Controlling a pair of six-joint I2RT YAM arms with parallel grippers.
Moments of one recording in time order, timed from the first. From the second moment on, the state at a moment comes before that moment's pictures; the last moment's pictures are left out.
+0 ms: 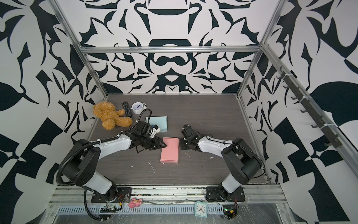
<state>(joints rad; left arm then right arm) -0.55 1.59 0.79 -0.18 0.66 -0.55 0.65 1.60 0.78 -0.20 -0.06 0.56</state>
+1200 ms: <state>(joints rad) -0.54 1.63 0.79 -0.12 0.71 -0.60 0.64 1.59 0.76 -0.15 -0.08 0.62</state>
